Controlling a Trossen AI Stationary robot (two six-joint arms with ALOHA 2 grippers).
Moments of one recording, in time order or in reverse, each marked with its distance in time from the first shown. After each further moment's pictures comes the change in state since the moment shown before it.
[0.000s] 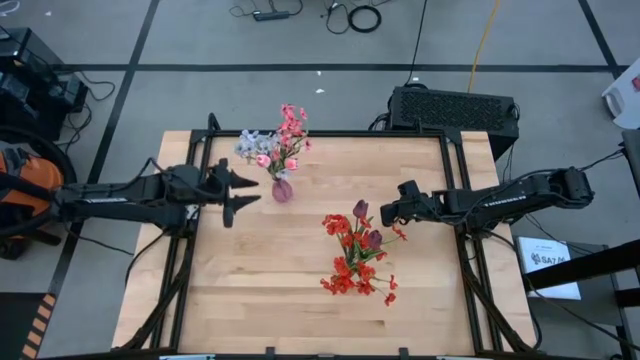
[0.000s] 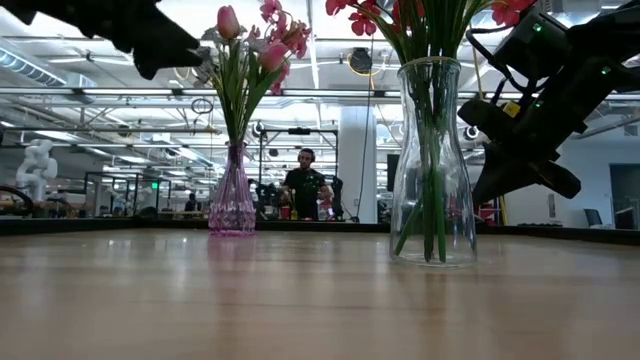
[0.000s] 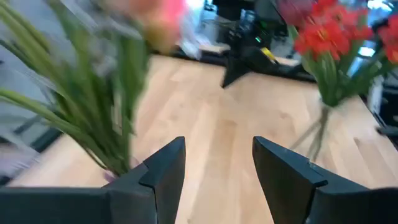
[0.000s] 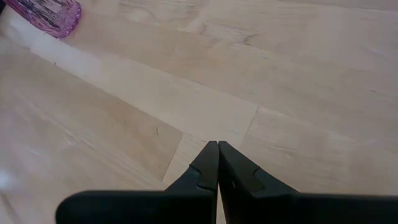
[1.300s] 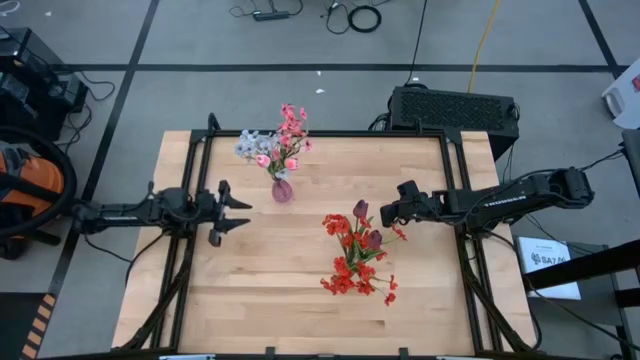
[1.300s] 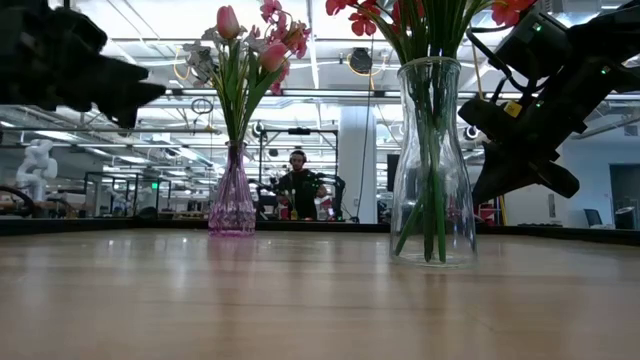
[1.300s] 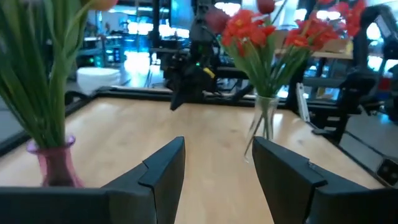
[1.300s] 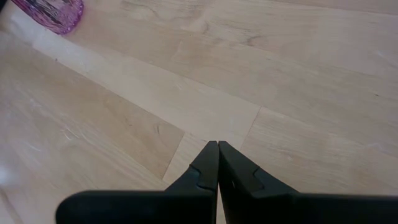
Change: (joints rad) left arm -0.051 -0.583 -0.550 0.265 0.175 0.060; right arm 0.000 0.000 0.000 0.003 -0.004 -0.023
